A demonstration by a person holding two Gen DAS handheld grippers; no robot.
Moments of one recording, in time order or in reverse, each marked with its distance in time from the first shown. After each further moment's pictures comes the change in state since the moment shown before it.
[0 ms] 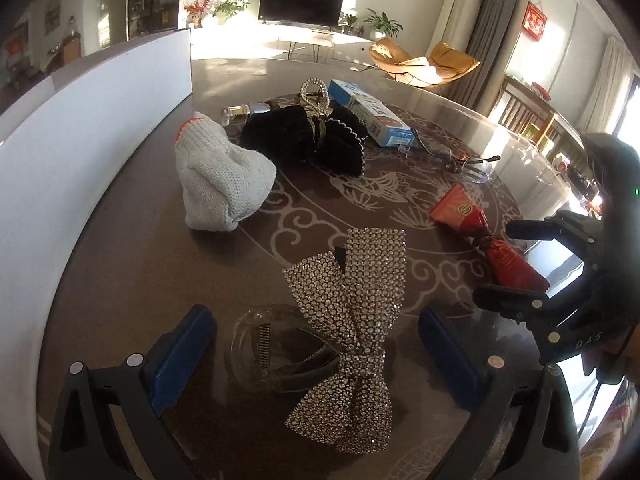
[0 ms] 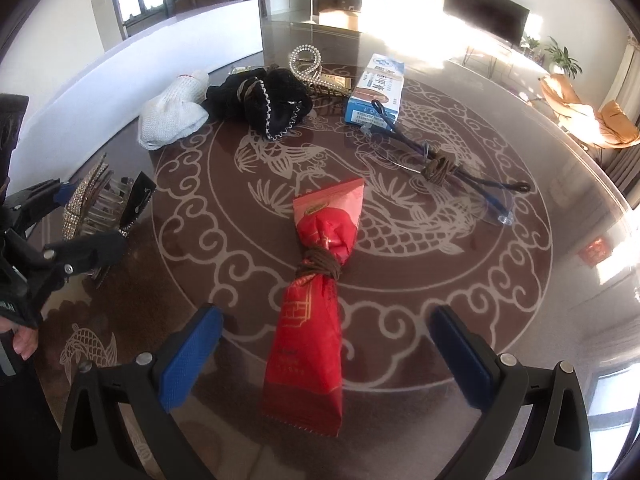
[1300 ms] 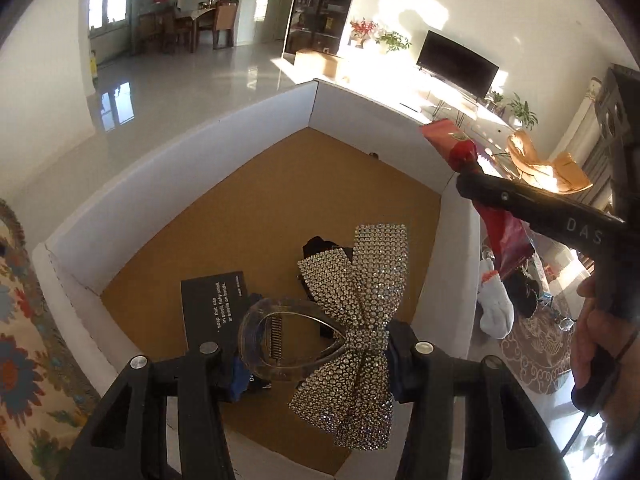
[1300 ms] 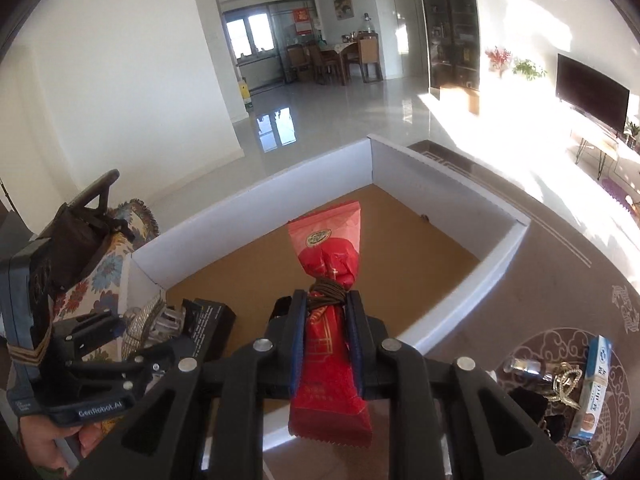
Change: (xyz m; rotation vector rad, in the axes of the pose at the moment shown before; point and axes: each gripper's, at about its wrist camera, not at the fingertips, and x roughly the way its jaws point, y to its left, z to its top) left arm -0.169 0.253 0.010 -0.450 -0.073 0.259; right arm -0.036 0.265 0.256 -0.178 -0.233 0.335
